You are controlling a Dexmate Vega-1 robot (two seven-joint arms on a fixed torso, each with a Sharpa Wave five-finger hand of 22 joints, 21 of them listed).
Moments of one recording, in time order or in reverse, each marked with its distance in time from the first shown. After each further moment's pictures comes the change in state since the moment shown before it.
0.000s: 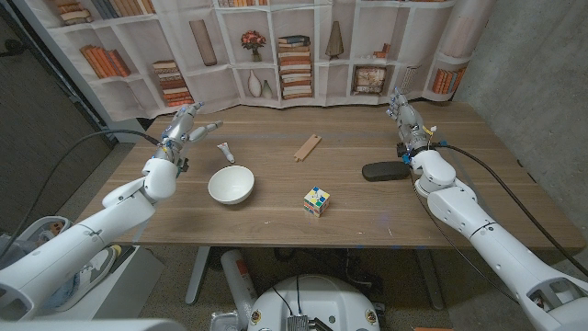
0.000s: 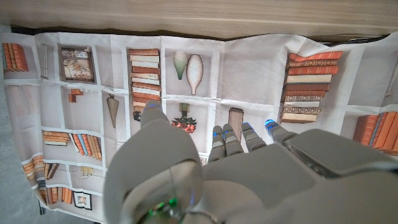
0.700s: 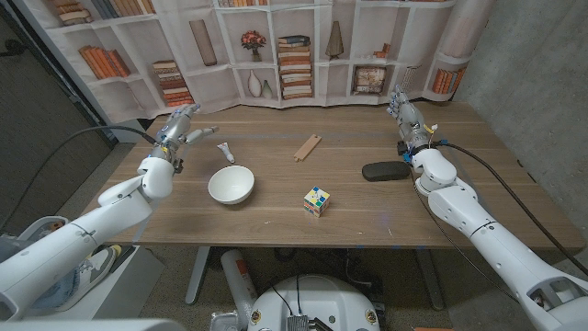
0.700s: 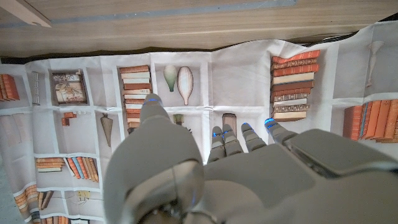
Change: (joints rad) left arm 0.014 0.049 0.008 -0.076 0.045 0.147 -0.034; left_hand 0.048 -0.014 0.004 -0.028 0.004 -0.004 -0.014 0.000 0.000 0.007 -0.018 -0.004 0.005 -0.004 -0.004 -0.008 0.000 -0.006 -0.027 -0.008 0.000; right arm -0.003 -0.003 0.006 -0.013 0.003 0.003 -0.001; right_hand 0.000 0.000 0.000 0.000 0.000 0.000 0.000 0.000 0.000 0.000 0.000 0.000 0.000 0.000 0.000 0.000 0.000 0.000 0.000 -0.008 0.000
